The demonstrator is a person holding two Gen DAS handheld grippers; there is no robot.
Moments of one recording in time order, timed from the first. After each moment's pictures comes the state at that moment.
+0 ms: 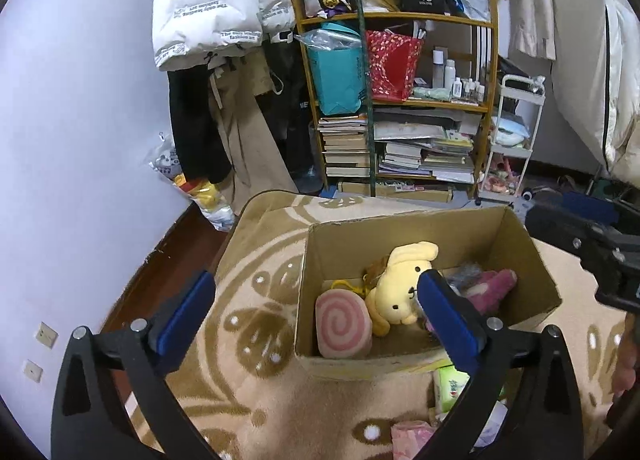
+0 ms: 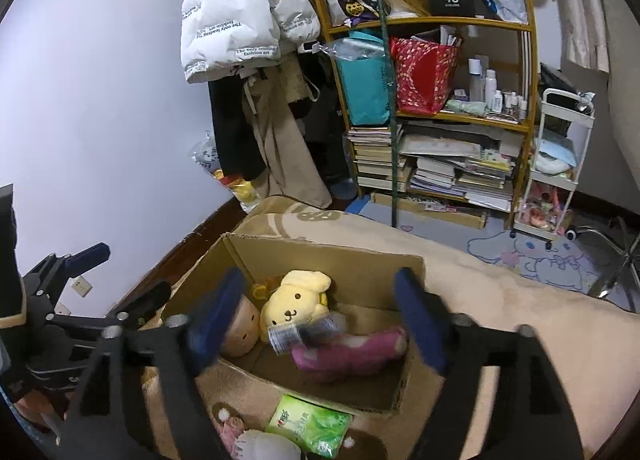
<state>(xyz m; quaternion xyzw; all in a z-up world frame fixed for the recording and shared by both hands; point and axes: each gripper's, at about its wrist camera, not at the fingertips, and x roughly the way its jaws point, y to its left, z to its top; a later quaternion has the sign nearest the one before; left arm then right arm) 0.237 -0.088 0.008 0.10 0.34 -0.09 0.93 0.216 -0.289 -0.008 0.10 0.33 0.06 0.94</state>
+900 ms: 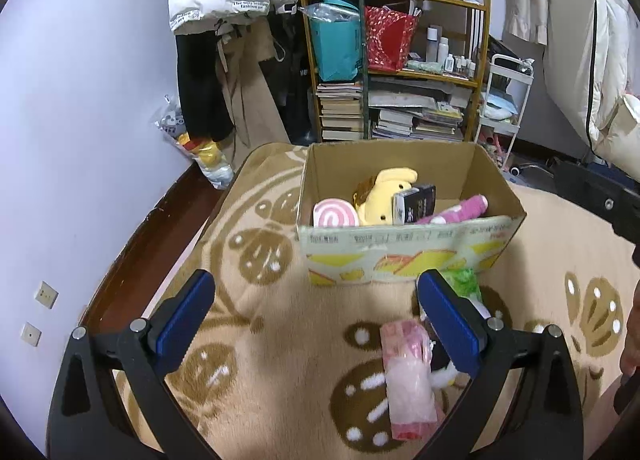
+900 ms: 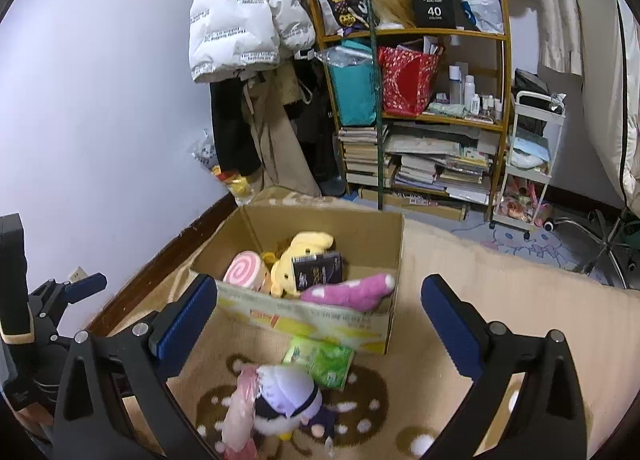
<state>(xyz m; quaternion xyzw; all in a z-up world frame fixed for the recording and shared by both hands) 0.148 -0.061 -0.004 0.10 0.39 -0.09 0.91 0.130 -0.270 0.010 0.10 0.33 0.04 0.94</state>
